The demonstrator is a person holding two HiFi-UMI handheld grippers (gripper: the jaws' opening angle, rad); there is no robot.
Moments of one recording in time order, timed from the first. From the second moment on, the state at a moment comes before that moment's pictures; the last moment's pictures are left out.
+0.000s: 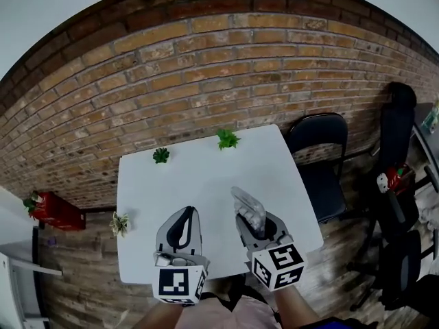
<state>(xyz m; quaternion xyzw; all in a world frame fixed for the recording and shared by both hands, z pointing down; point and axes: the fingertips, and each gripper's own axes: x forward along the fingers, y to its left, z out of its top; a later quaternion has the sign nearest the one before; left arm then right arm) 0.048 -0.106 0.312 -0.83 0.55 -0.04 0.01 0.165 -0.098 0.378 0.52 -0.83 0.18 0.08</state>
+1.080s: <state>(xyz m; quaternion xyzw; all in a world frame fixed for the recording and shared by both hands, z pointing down) -0.048 -0.179 0.307 -0.77 0.64 -0.02 0.00 0.084 -0.199 0.374 0.45 -0.87 0.16 0.12</state>
